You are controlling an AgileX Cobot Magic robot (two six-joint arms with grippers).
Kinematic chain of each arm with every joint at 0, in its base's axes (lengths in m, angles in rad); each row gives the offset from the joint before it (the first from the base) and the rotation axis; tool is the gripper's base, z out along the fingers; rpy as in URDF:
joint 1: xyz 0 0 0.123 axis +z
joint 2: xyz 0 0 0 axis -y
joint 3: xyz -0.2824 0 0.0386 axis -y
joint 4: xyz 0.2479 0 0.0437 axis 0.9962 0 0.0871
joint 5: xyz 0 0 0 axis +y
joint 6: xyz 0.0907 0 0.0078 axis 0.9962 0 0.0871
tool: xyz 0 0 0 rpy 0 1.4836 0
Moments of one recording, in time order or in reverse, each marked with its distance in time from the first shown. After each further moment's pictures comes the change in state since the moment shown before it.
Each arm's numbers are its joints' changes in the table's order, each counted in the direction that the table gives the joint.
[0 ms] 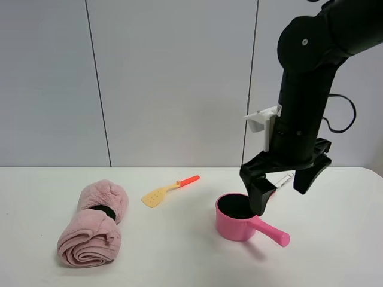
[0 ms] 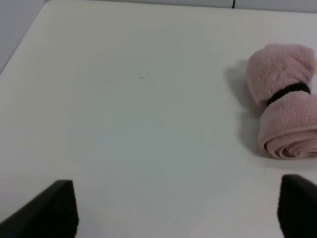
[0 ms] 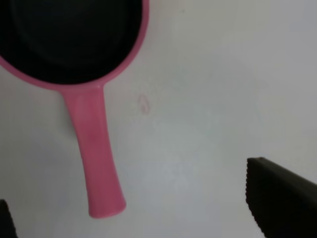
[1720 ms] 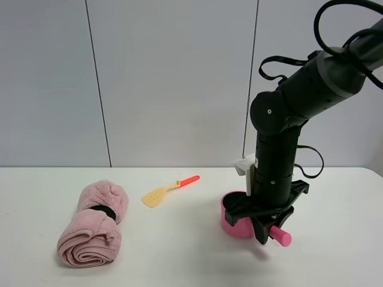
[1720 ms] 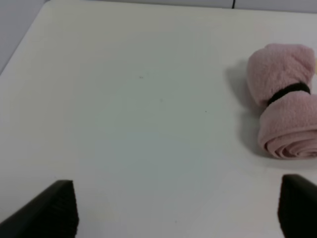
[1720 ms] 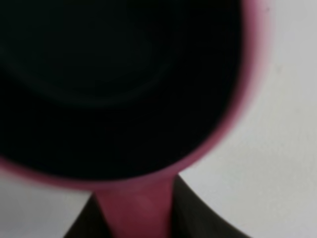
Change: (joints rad) left arm 0.000 0.000 0.000 0.000 0.000 0.000; right arm 0.007 -0.214 0.001 -0.003 -0.119 0.051
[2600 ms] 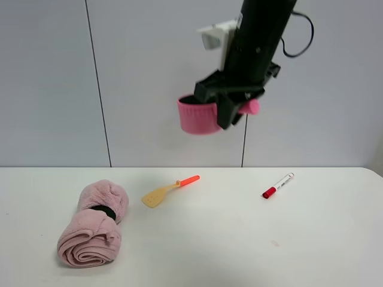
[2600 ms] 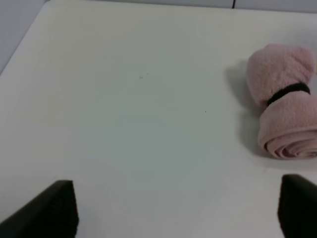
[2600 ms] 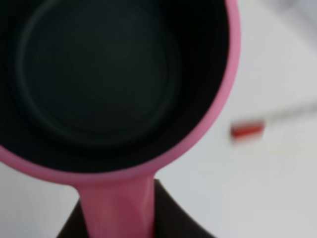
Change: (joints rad) left arm 0.000 0.000 0.000 0.000 0.000 0.000; right arm 0.125 0.223 0.452 -0.005 0.212 -0.223
